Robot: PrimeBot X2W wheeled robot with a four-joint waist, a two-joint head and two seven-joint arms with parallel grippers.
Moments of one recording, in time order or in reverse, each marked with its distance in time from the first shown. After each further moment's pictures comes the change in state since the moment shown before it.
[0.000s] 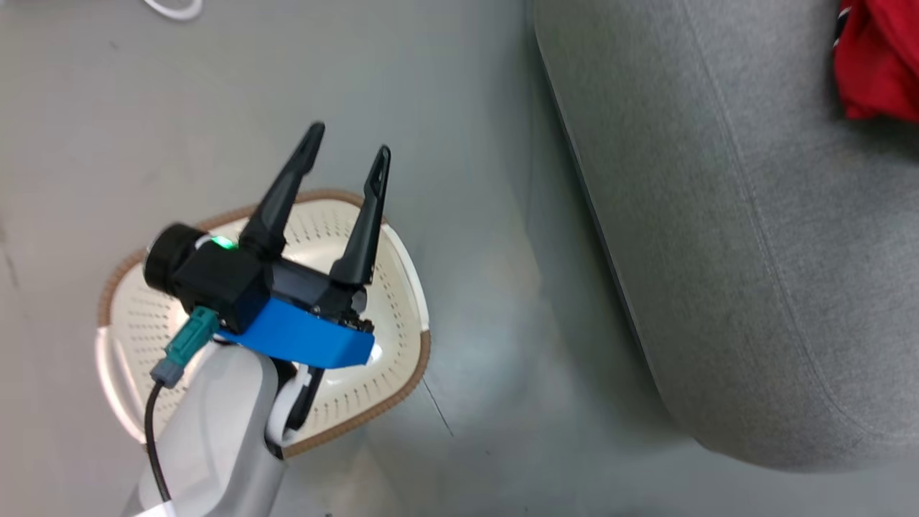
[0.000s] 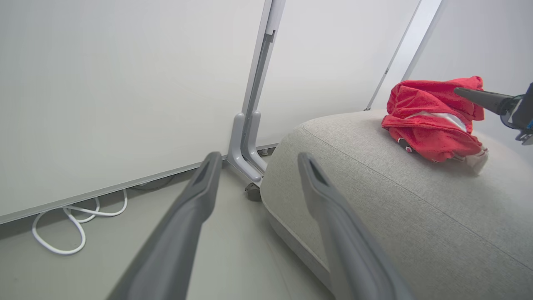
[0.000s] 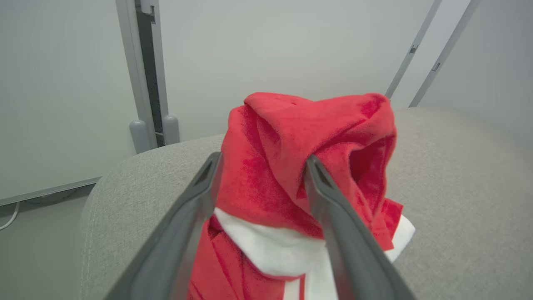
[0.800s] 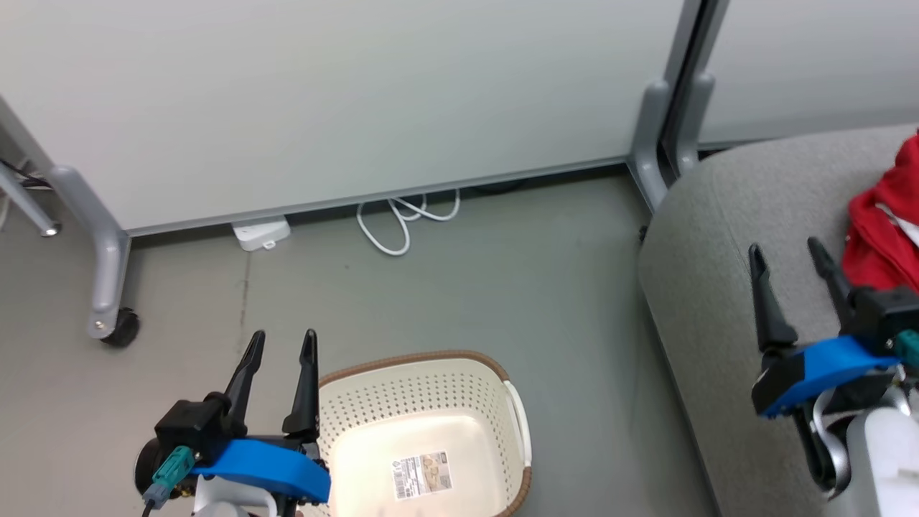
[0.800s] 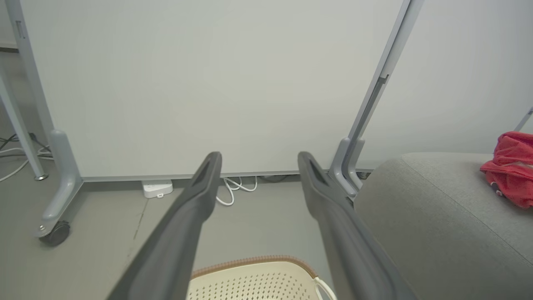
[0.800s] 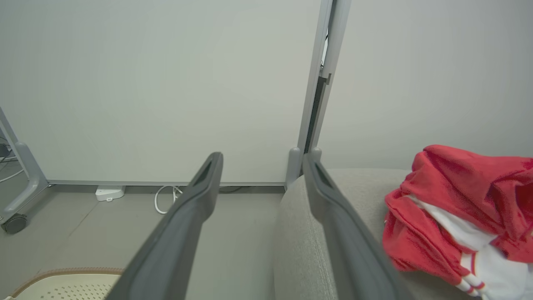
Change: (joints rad) left arm 0.361 -0.115 0.230 0.200 -0.013 -0.001 0.000; right arm 0.660 0.159 0.226 -0.512 -0.031 0.000 0.150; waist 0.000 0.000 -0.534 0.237
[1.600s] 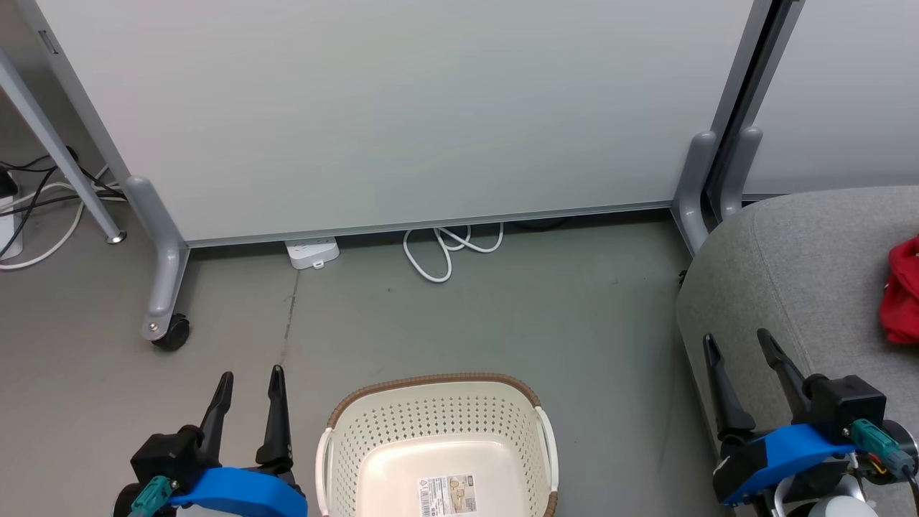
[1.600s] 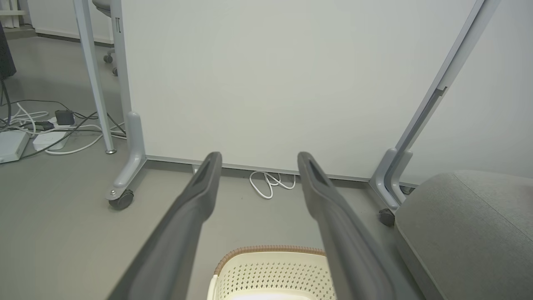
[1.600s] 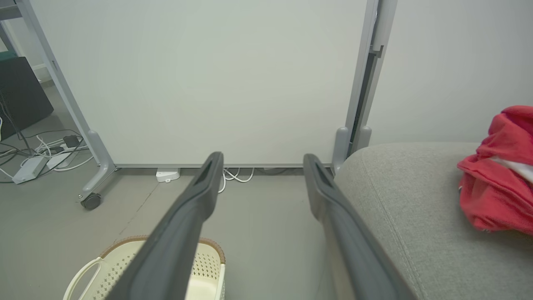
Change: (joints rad) left arm 0.057 -0.021 0.105 0.062 0.016 0.000 0.000; right arm 0.223 0.098 0.038 -0.104 0.026 0.000 0.003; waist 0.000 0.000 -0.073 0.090
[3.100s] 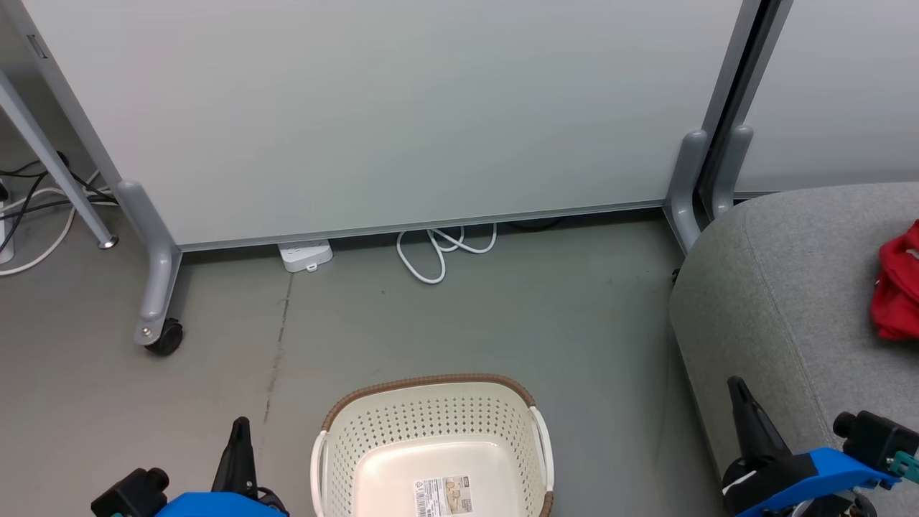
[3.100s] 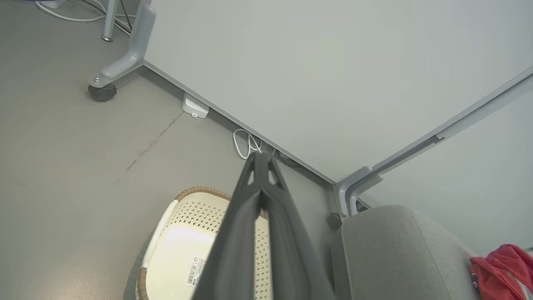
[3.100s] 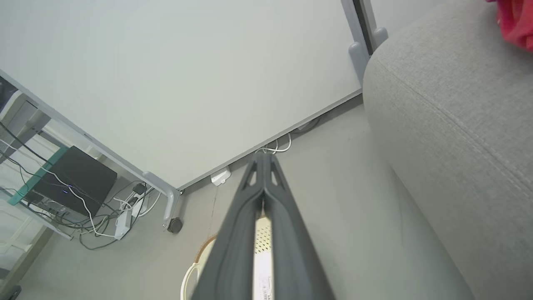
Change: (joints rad) left arm 0.055 -0.030 0.049 0.028 -0.411 0.000 0.128; right arm 0.036 0.012 -0.006 0.100 0.502 0.000 0.067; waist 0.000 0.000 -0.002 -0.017
